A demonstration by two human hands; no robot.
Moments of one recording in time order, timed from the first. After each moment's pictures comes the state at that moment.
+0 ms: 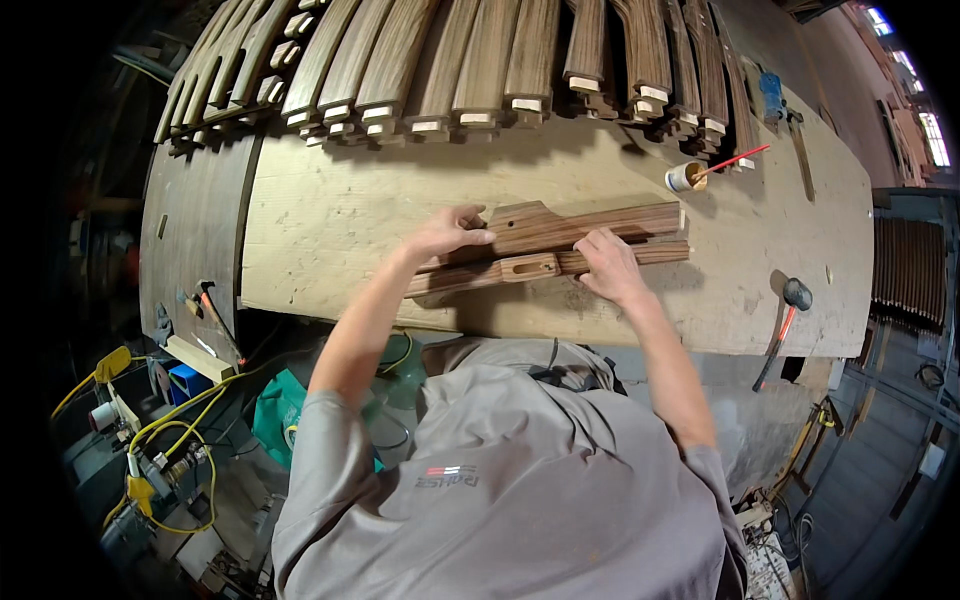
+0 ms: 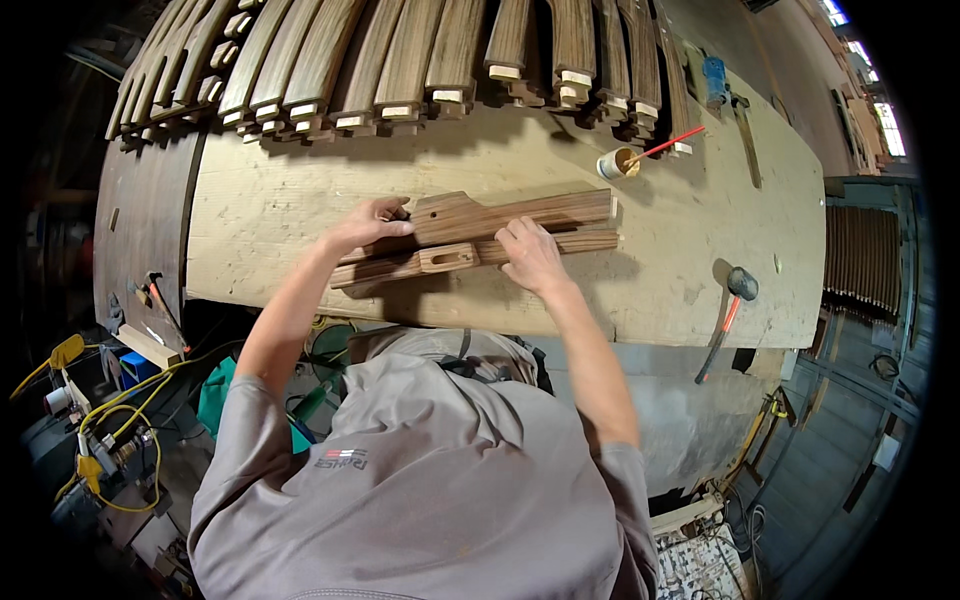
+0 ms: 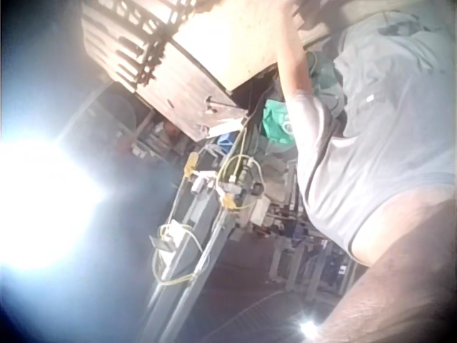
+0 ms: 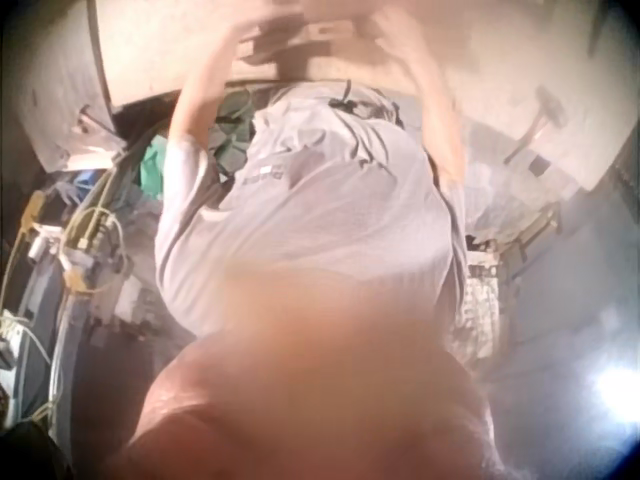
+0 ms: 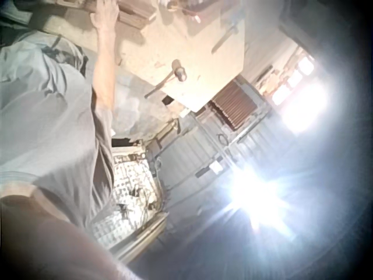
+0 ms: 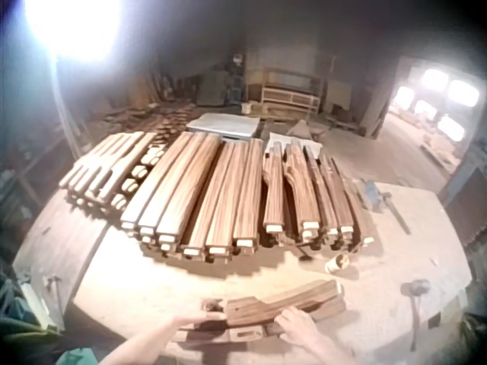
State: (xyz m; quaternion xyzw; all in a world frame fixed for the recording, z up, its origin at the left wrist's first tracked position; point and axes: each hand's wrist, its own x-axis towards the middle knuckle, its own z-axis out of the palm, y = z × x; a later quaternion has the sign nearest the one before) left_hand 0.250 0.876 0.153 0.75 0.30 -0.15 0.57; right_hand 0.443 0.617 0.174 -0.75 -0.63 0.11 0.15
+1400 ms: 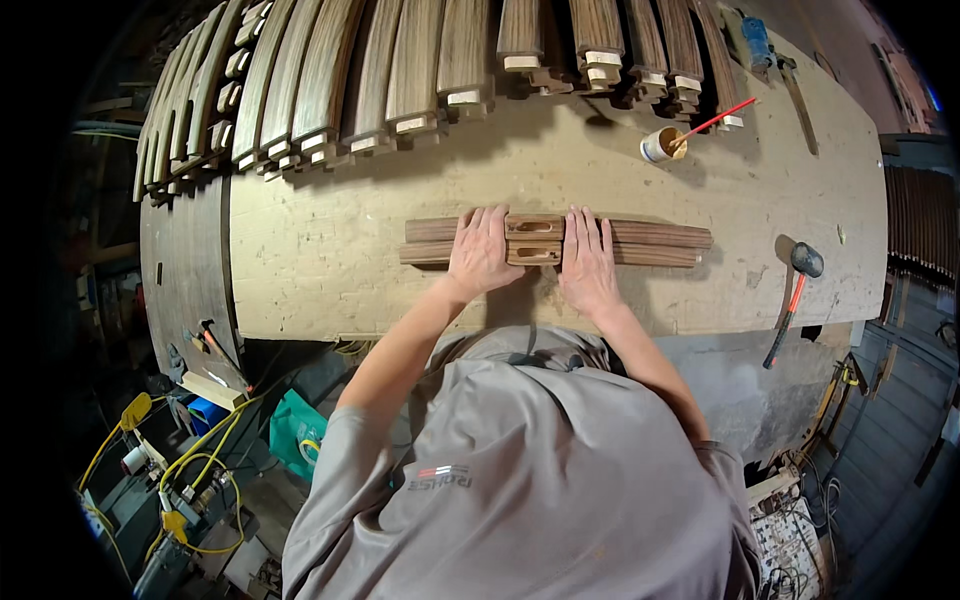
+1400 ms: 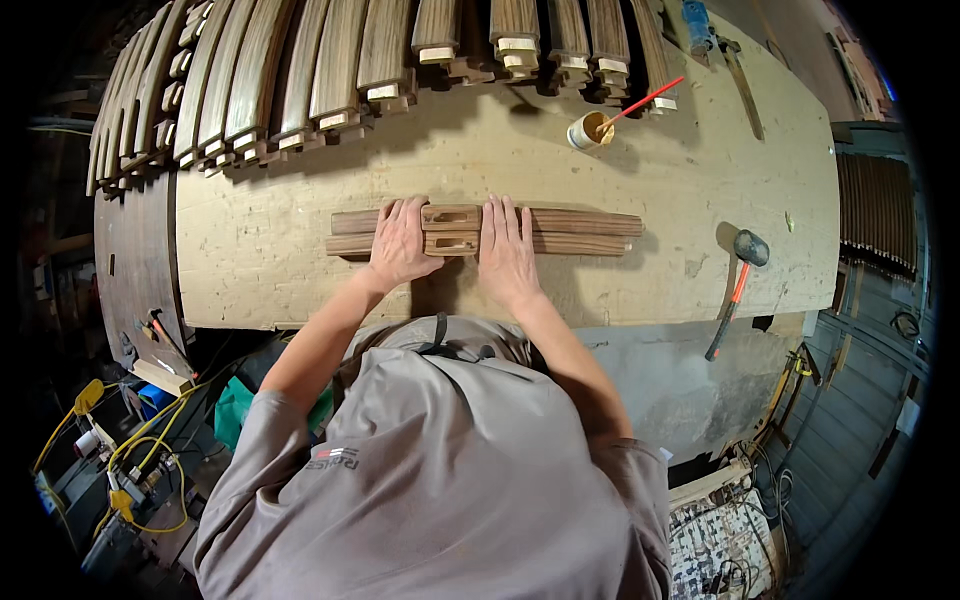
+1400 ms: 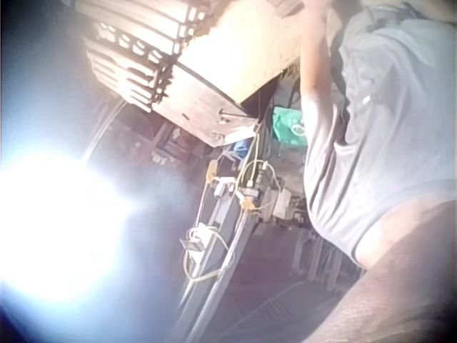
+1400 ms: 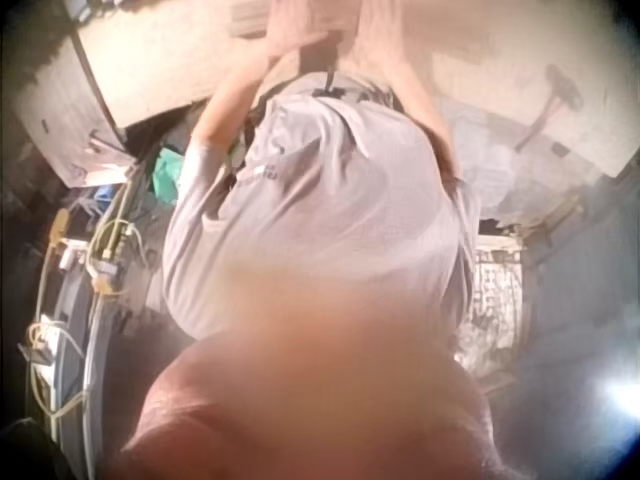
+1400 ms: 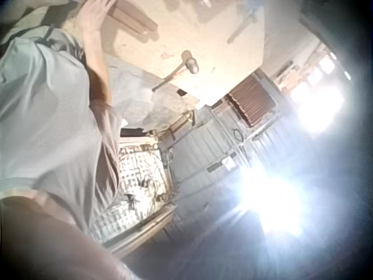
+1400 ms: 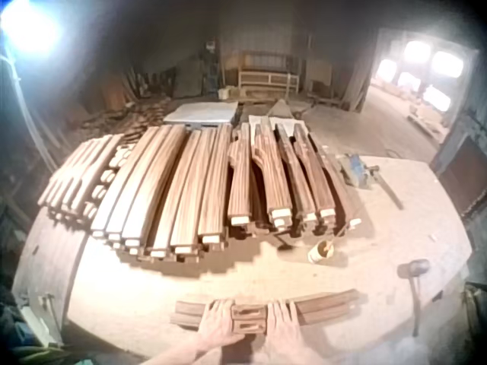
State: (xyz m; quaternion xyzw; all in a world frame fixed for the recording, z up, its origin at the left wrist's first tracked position) left_hand 0.316 0.768 0.146 0.95 0.15 0.09 0.26; right_hand 0.433 0.594 0.151 -0.84 -0.53 0.04 0.10
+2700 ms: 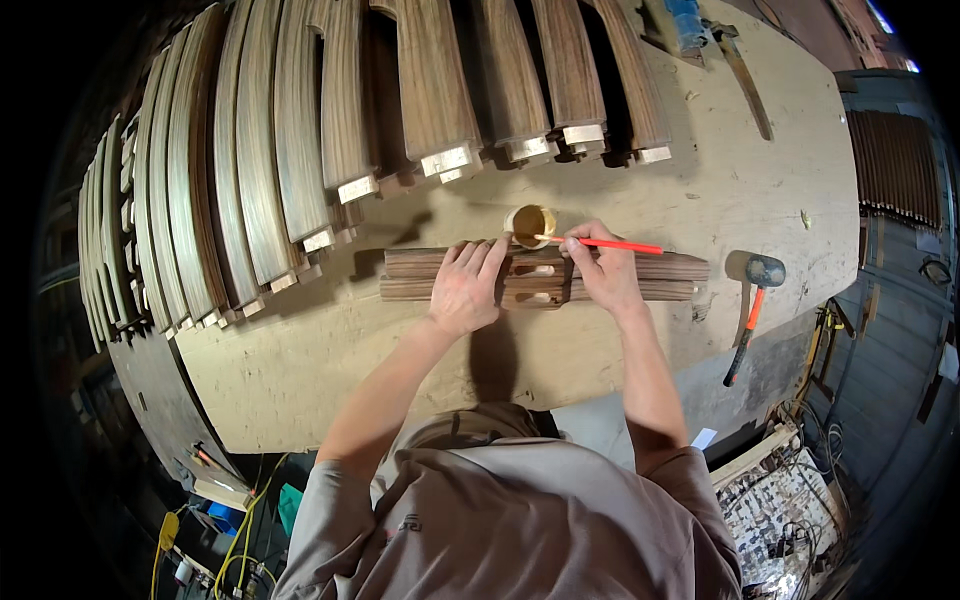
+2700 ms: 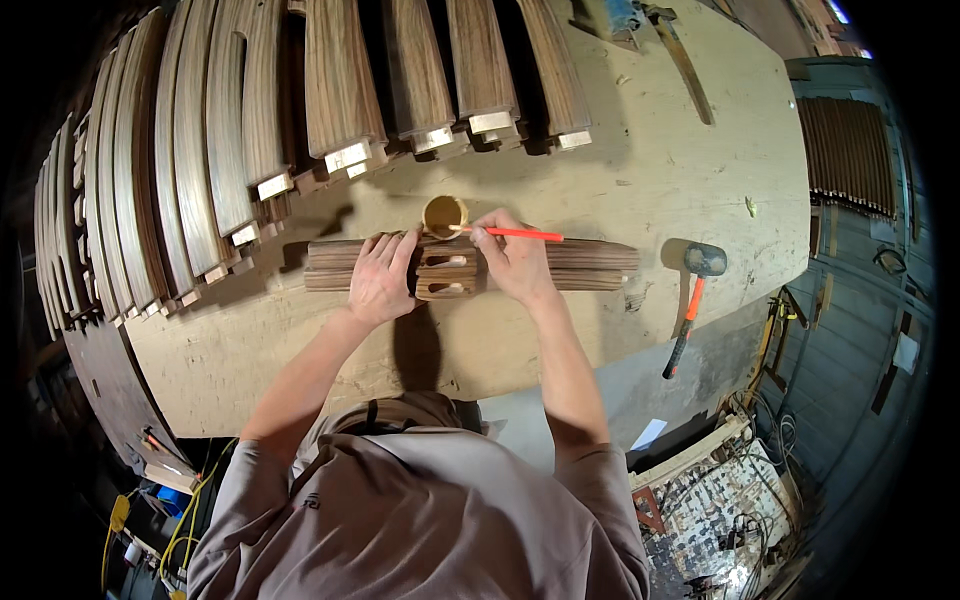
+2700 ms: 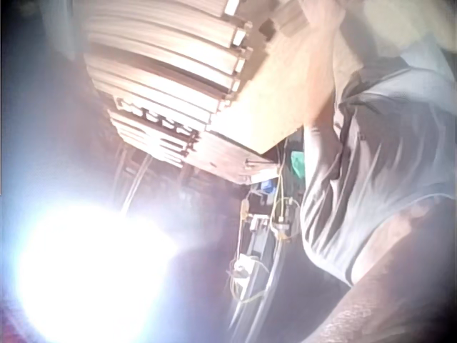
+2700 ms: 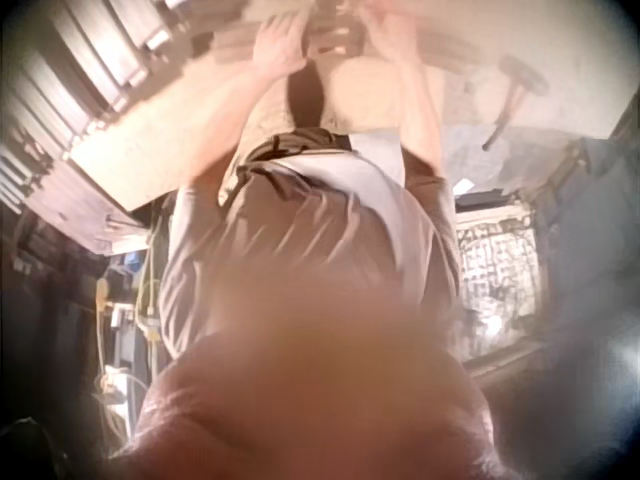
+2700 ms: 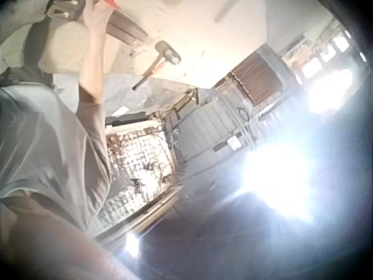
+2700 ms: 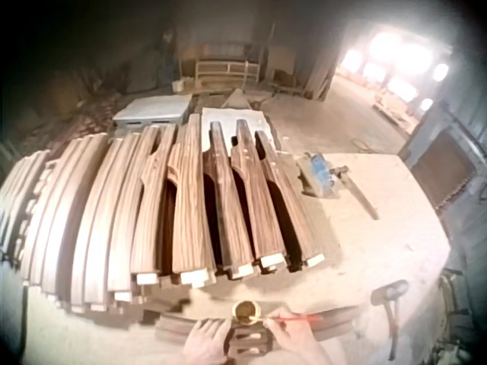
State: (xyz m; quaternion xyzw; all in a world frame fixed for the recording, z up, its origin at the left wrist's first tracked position) left_hand 0.503 0.750 0.130 0.95 0.02 0.07 0.29; right_hand 0.642 0.573 0.183 -0.82 -0.25 0.20 0.47
